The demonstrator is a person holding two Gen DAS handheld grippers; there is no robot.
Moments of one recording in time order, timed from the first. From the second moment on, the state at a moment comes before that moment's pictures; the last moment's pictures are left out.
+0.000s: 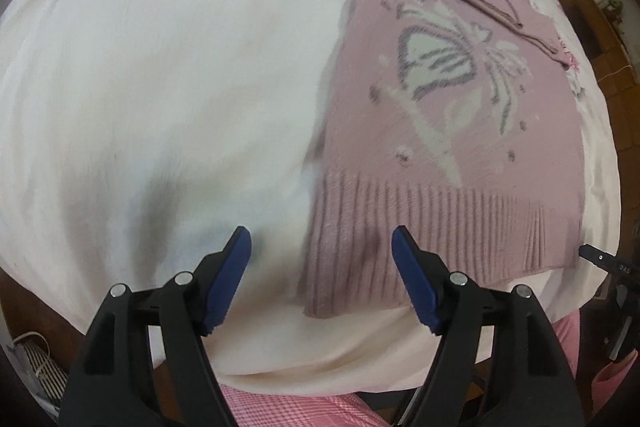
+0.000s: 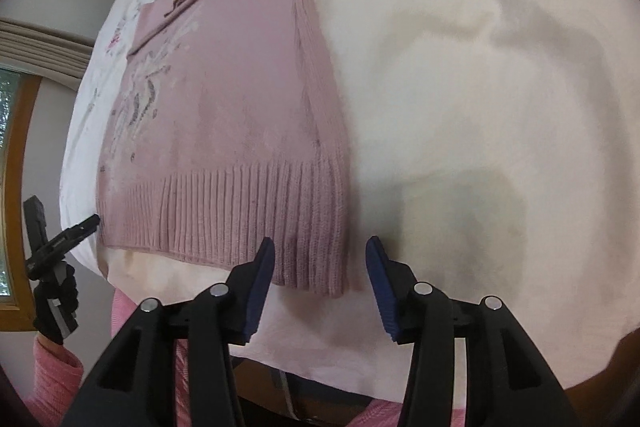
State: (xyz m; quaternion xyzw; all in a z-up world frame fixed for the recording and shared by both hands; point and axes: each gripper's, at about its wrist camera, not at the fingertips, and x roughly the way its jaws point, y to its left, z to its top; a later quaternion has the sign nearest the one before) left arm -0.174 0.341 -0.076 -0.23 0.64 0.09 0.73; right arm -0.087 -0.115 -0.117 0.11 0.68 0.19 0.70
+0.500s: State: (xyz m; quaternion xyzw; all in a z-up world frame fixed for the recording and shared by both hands) left arm -0.173 0.335 -0.087 -0.24 0.65 0.06 0.72; right arm -0.085 -0.106 -0.133 0.14 0.69 0.21 0.68
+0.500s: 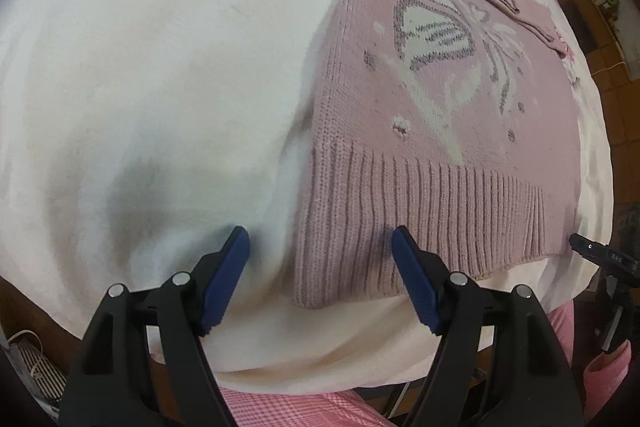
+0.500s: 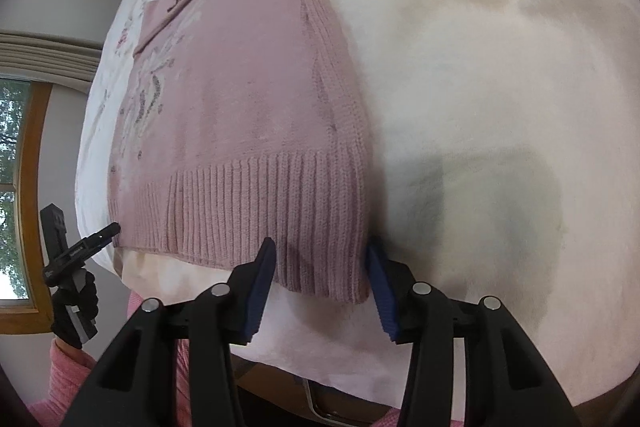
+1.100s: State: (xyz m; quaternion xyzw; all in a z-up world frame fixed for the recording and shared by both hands) left arm -0.160 0.319 -0.055 -0.27 0.62 0.02 0.74; right arm -0.078 -0.108 -0.118 0.17 0.67 0.25 0.67
